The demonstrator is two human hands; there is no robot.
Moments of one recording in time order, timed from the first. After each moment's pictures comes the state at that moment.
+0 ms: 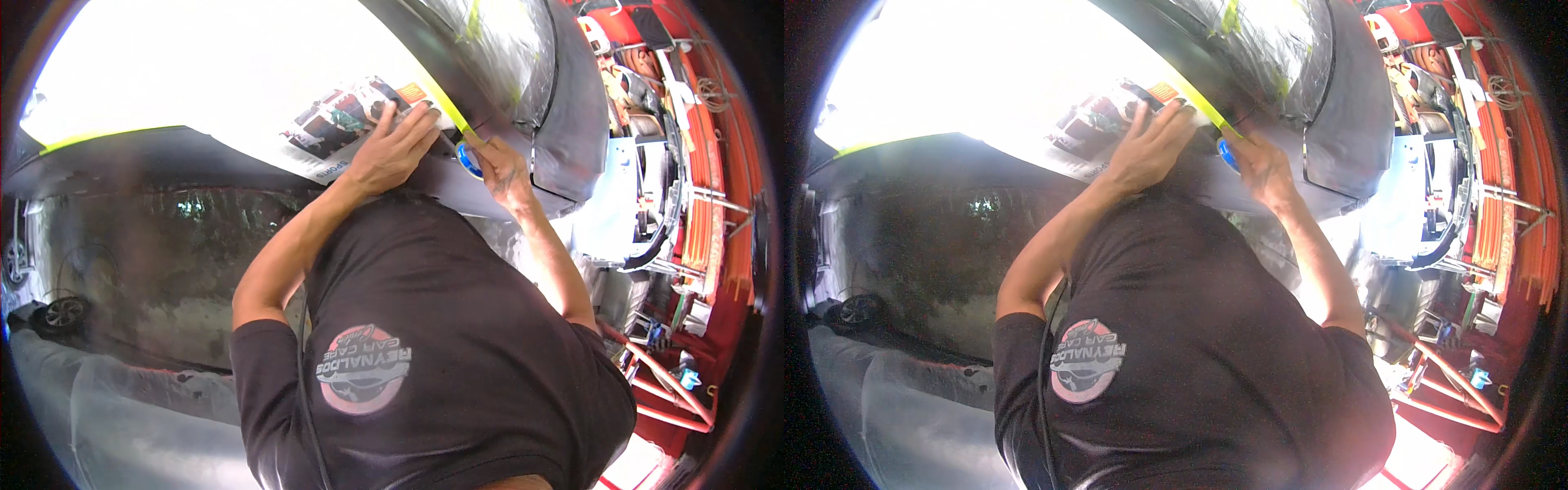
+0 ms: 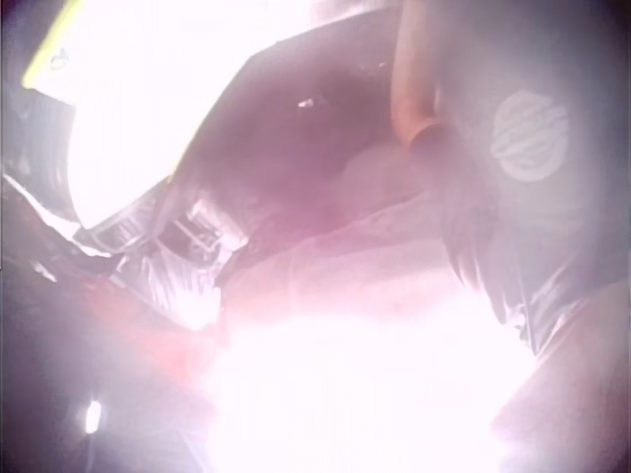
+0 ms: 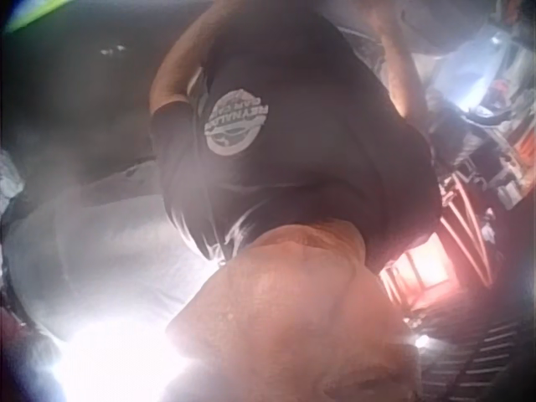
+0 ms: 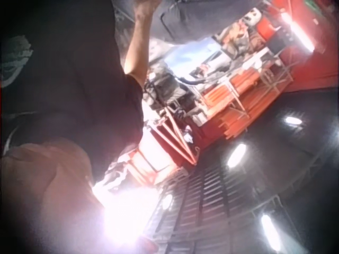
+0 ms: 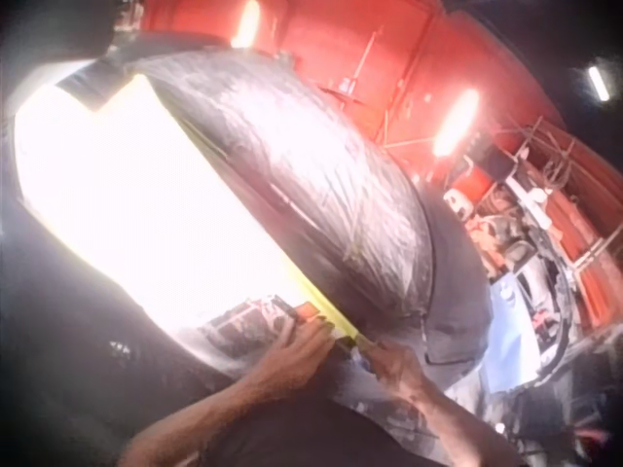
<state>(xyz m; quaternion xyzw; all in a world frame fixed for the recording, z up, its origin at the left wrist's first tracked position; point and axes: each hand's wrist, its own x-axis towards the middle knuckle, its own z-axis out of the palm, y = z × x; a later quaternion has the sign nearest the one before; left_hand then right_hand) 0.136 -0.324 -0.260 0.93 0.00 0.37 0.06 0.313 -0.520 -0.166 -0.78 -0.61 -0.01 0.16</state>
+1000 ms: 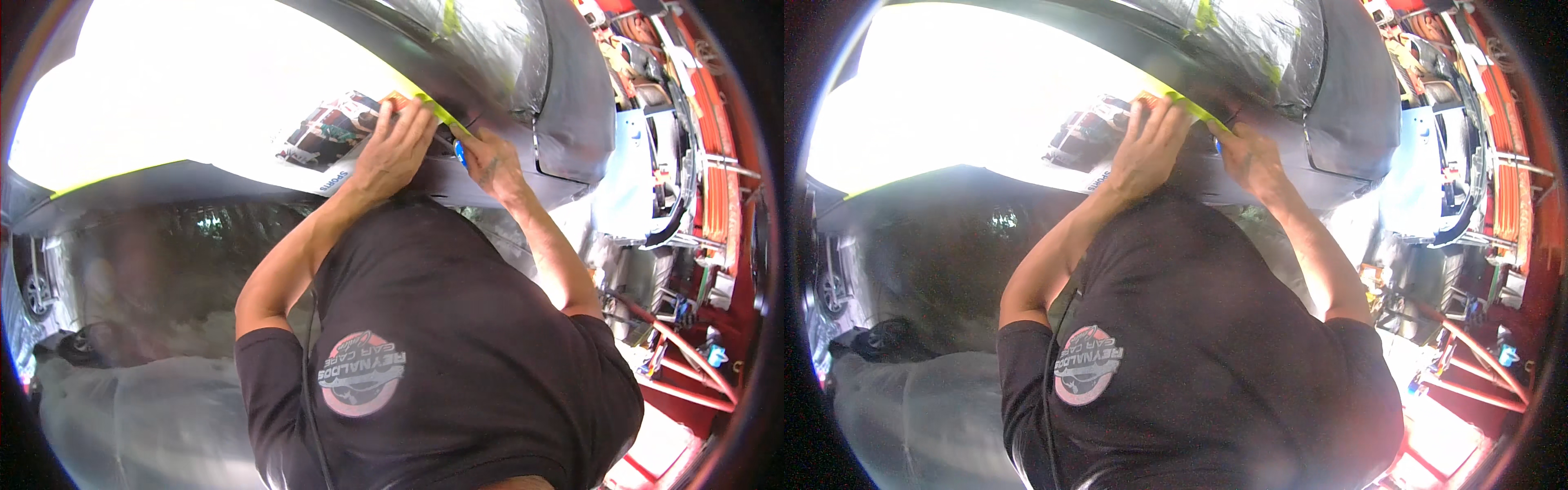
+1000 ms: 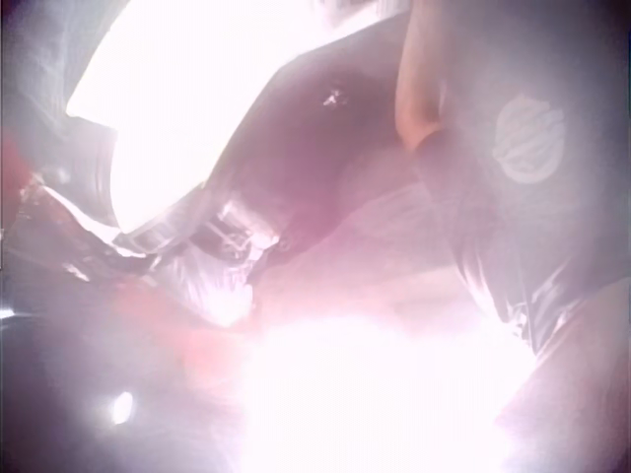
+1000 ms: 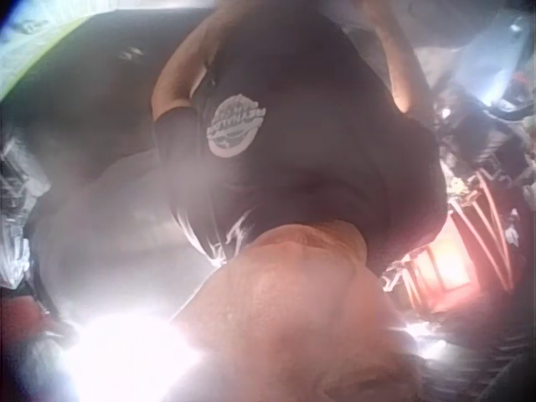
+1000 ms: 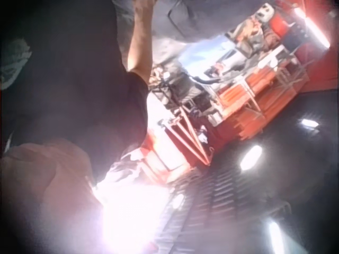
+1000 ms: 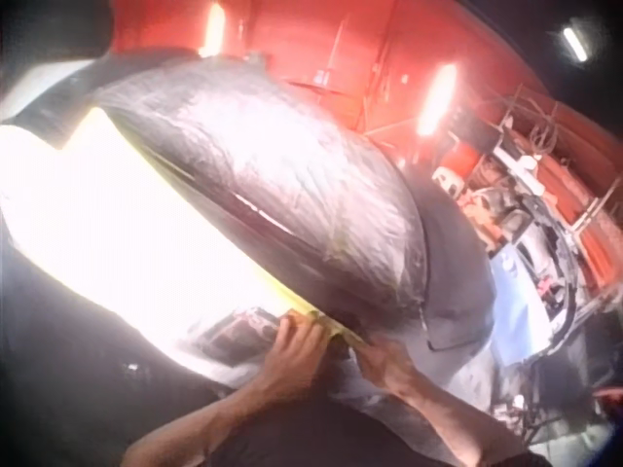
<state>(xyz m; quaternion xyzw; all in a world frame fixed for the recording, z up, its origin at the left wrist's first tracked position) 0.148 -0.326 -0.229 0.95 0.01 0.31 -0.01 0.304 -0.505 -0.175 -0.80 -0.58 -0.05 0.12</state>
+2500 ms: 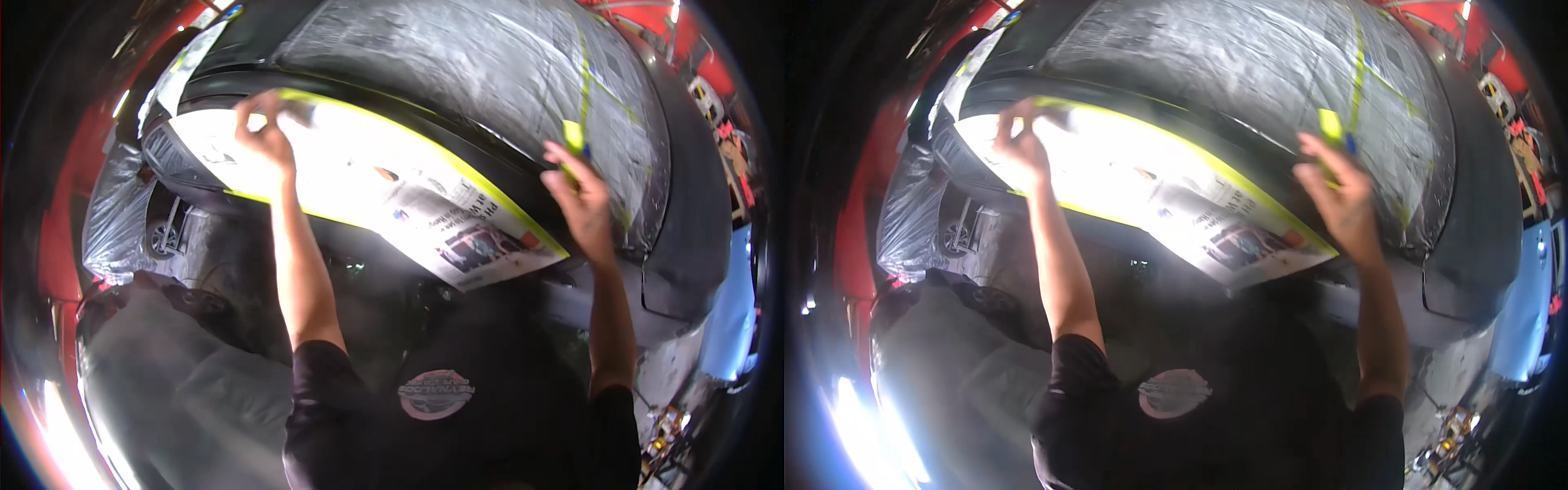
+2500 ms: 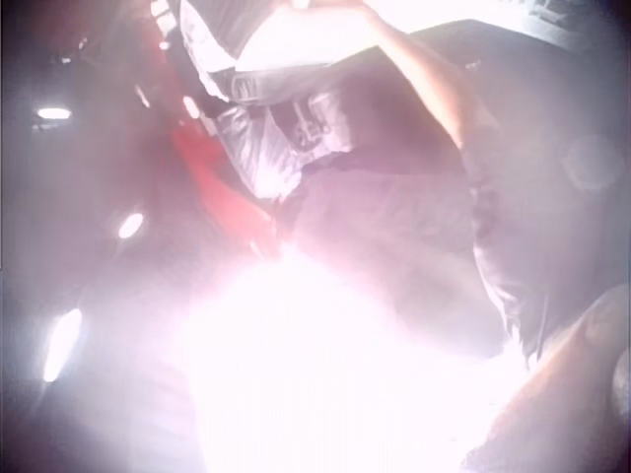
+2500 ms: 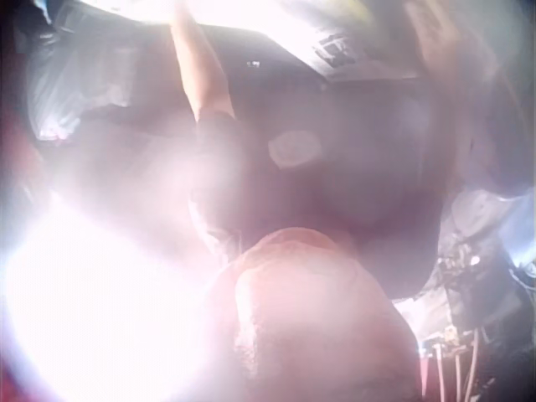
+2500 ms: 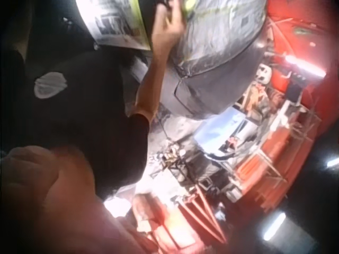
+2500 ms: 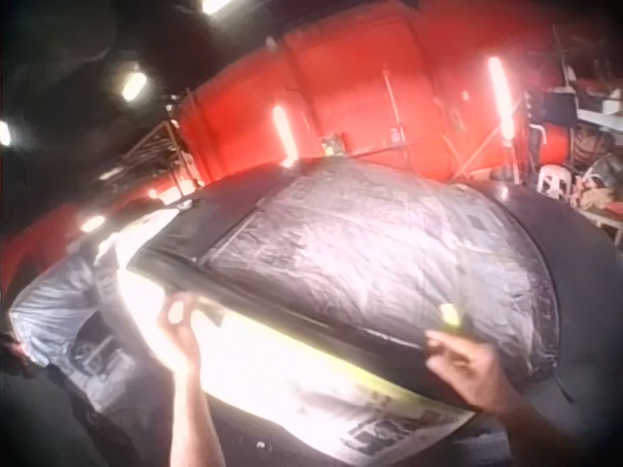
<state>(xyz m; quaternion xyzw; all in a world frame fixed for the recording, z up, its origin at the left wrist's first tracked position) 0.013 -0.026 0.037 0.72 0.31 0.62 -0.04 0.329 -0.351 -0.059 -0.63 -0.51 0.09 0.58</state>
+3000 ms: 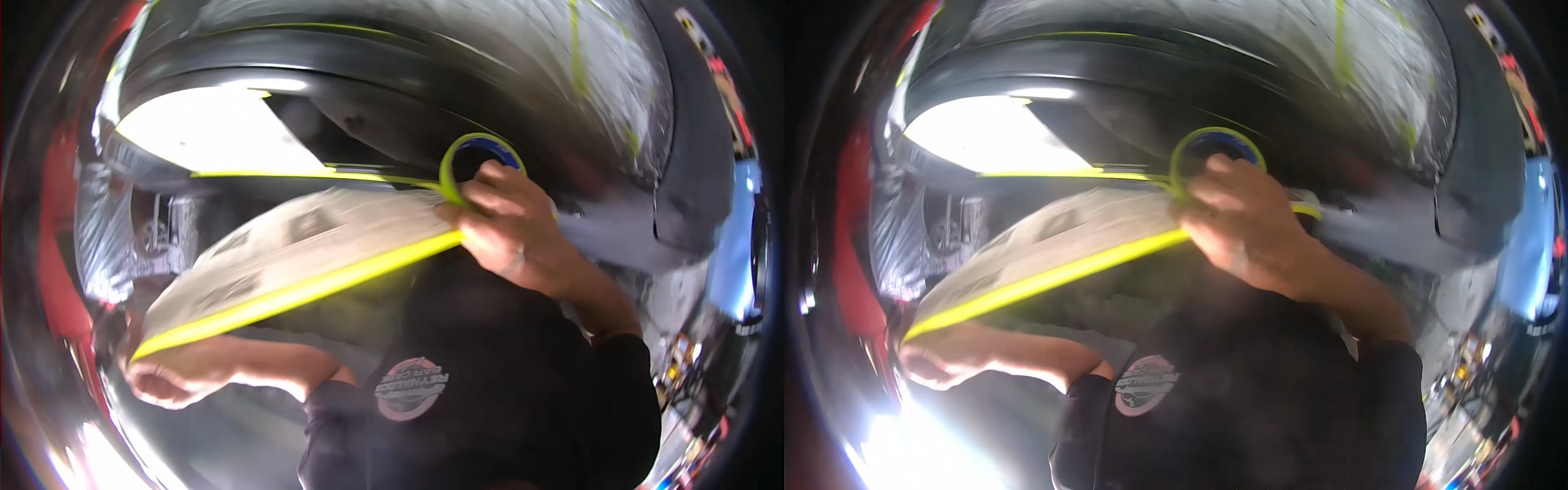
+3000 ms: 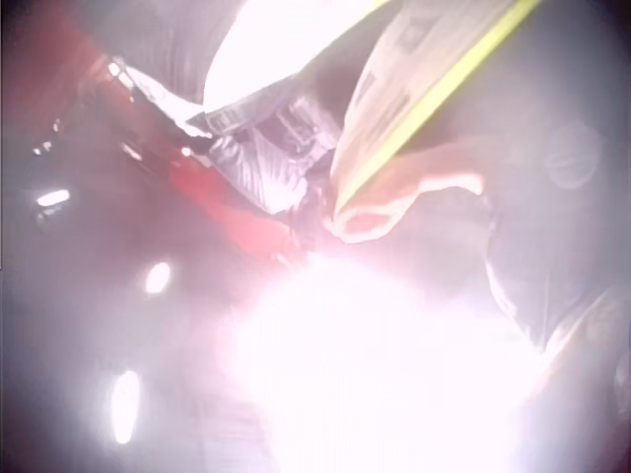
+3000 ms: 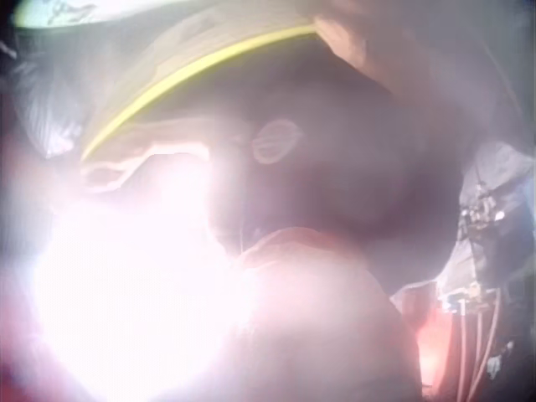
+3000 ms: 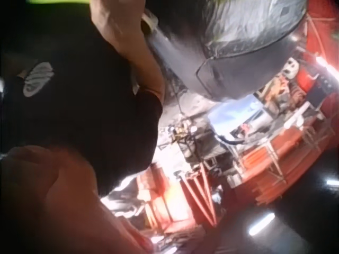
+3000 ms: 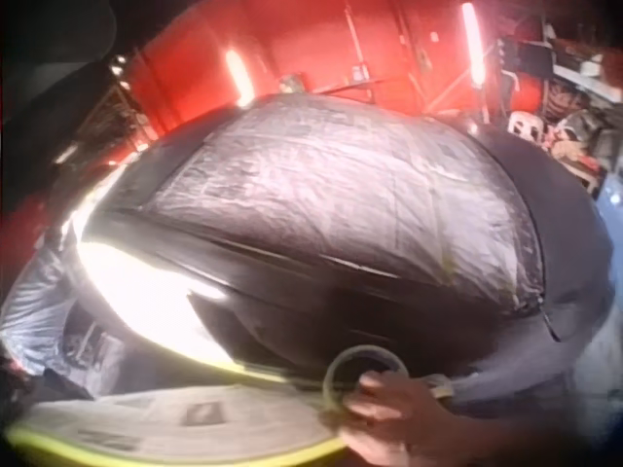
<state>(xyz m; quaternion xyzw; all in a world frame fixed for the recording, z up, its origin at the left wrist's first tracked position) -0.132 -0.215 0.073 0.56 0.34 0.71 -0.27 0.209 -0.356 -0.057 -0.55 -0.74 -0.01 0.39</state>
